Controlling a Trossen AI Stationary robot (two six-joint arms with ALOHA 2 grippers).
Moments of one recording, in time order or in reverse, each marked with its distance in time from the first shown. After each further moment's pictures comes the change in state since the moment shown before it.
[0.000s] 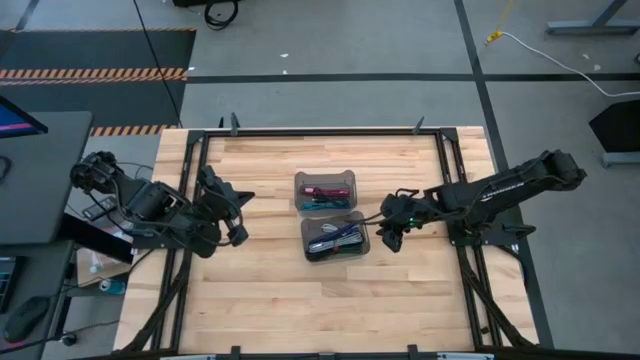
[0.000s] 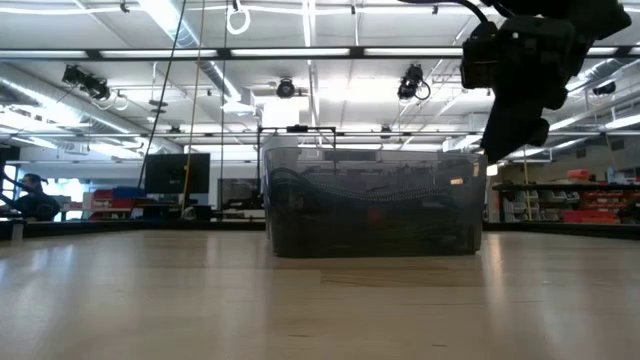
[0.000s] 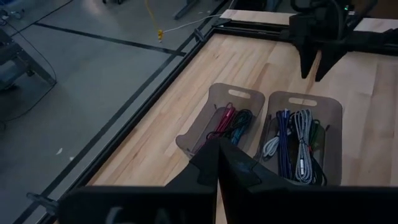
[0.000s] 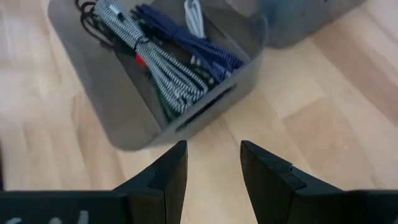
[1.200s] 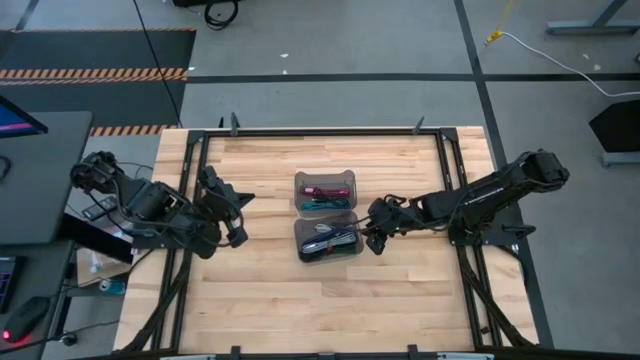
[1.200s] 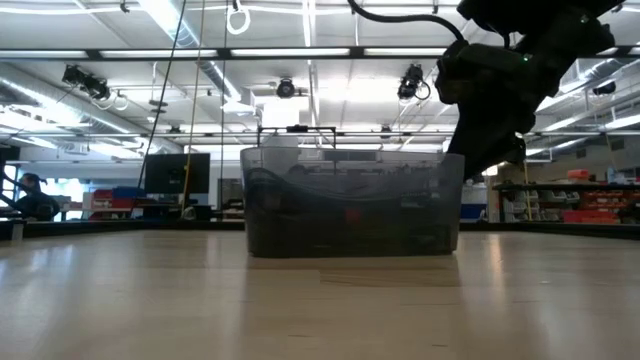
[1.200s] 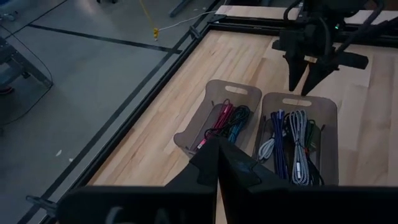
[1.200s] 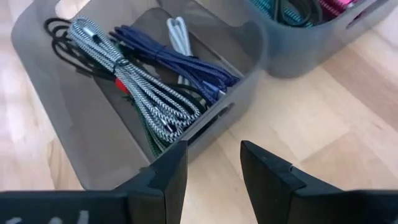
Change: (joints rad) left arm 0.000 0.001 0.000 0.001 0.020 0.028; right arm 0.030 0.203 0.001 0.235 0.129 0.057
